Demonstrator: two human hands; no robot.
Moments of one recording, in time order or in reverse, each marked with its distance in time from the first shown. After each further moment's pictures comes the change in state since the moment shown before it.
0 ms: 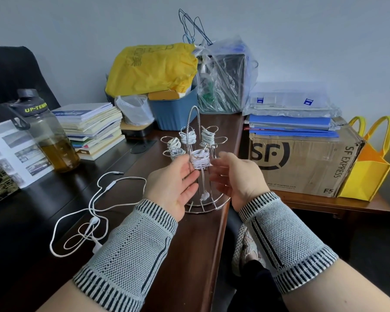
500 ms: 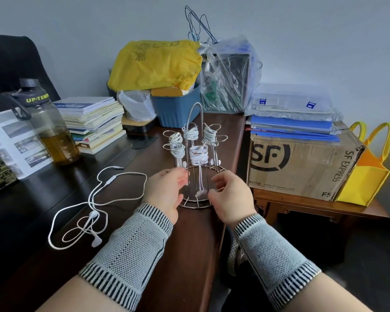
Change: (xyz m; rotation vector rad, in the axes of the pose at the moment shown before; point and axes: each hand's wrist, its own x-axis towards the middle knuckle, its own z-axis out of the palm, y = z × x) left_hand 0.025 -0.021 -0.019 0.105 0.110 0.054; right_hand 0.006 0.050 -0.007 -0.979 0.080 -0.377
